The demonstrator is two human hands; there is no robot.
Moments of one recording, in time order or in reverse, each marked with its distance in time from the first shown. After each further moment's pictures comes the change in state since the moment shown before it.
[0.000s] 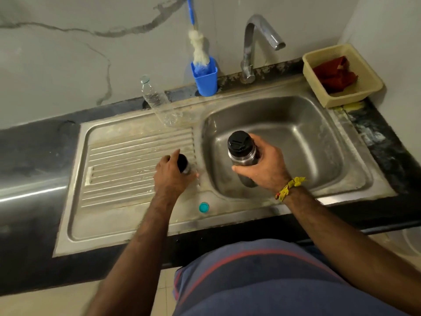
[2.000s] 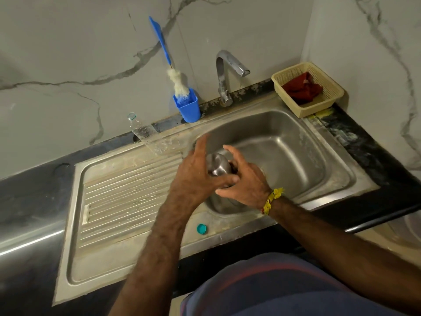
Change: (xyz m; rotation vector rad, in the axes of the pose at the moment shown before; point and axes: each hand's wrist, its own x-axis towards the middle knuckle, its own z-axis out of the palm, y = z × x) left_hand -0.061 0.125 -0.070 -0.188 -0.104 0.551; right_hand -0.012 -0.020 0.004 -0.141 -0.057 -0.060
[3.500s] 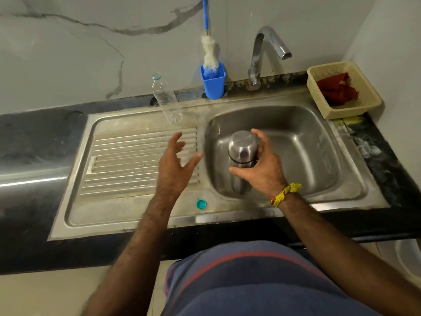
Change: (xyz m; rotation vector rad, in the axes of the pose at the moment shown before) left_hand -0.035 -0.106 0.032 -0.238 0.454 -0.247; right_hand -0.003 0.009 0.002 0.125 0.069 0.129
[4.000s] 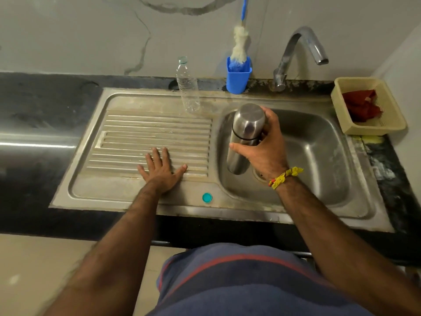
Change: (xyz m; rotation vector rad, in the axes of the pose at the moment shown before) left_hand 0.005 -0.119 -0.017 0.644 -0.420 -0.434; right_hand 0.039 -0.045 0.024 0.111 -0.033 -0.097
